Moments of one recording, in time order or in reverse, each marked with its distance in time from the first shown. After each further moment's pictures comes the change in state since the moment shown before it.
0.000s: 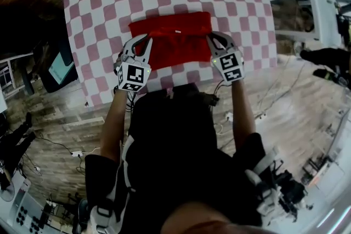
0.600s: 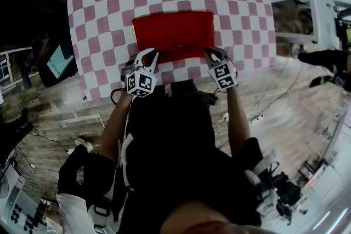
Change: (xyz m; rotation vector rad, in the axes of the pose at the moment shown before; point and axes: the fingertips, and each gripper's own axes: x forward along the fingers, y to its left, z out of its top) left arm -0.015 -0.080 -0.080 0.107 0.089 -0.081; right arm -0.002 0.064 -0.097 -0.004 0.143 0.065
